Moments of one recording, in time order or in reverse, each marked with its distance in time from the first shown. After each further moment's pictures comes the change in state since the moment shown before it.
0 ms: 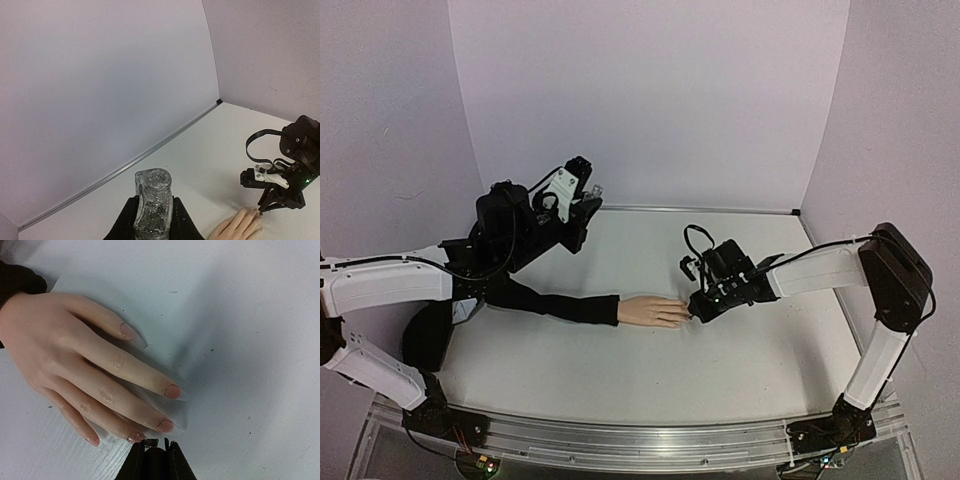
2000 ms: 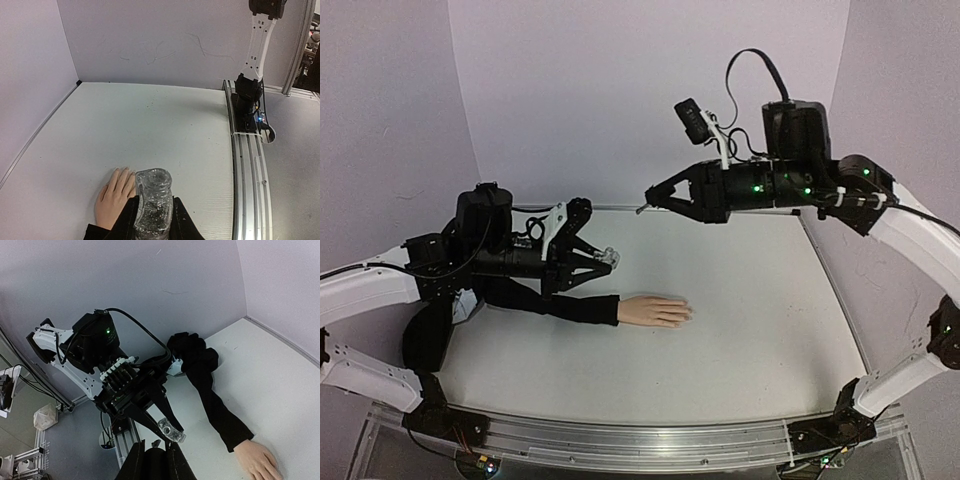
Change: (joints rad) left arm -0.001 -0.170 0.011 -0.439 0.708 -0.034; right arm 0.255 -0.383 0.653 -0.358 -0.342 0.161
